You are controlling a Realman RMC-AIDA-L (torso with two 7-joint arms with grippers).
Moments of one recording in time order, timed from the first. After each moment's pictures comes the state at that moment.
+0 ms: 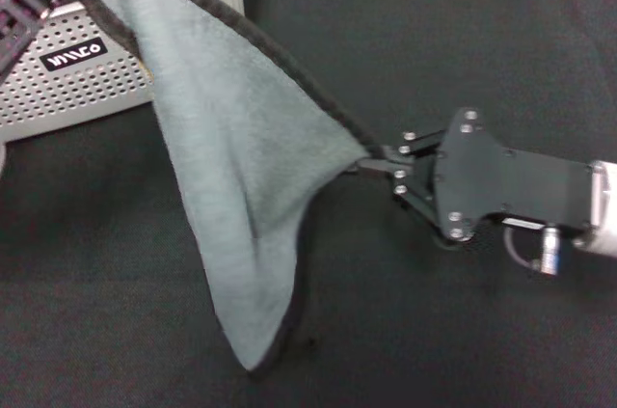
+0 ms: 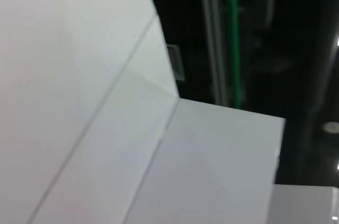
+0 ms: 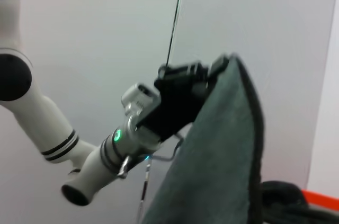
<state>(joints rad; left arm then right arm) -0.33 -1.97 1.11 0.42 0.85 2.02 -1.41 0.46 2.01 -1.73 -0.57 -0.84 -1.49 0.68</state>
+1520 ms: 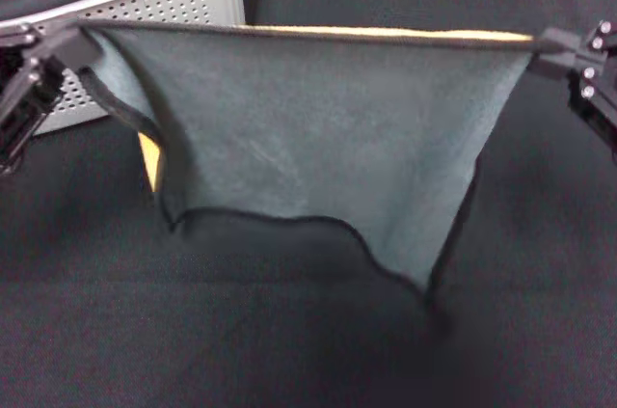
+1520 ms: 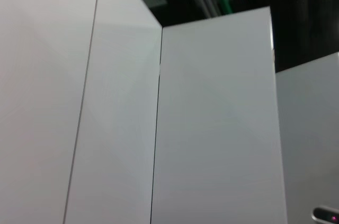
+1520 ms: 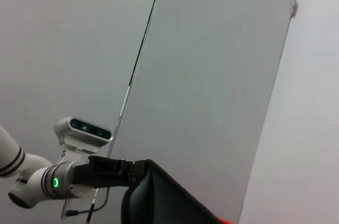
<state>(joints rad) -0.24 -1.97 0.88 0.61 1.18 2.01 -1.15 0.20 1.99 -1.27 -1.11 -1.12 -1.62 1.01</state>
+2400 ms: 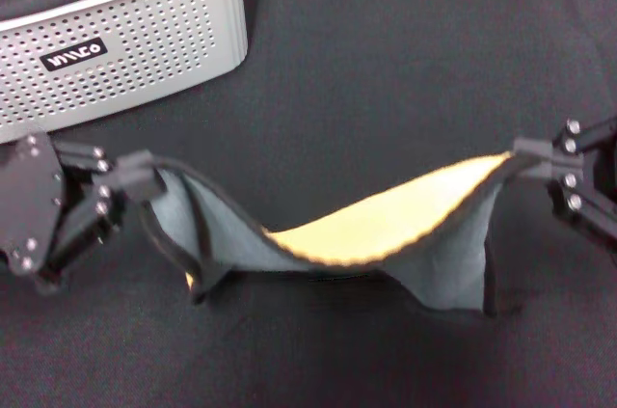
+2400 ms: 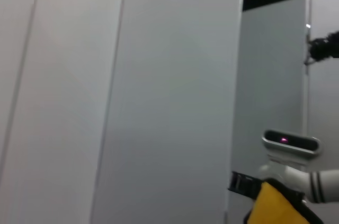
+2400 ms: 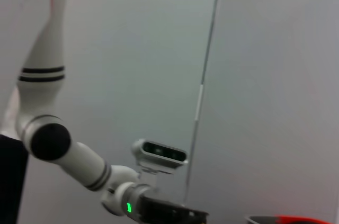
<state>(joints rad) -0.17 -1.99 0.91 0.73 1.39 2.03 -1.18 0.18 1.99 -1.30 -1.18 -1.20 -1.76 1.17</state>
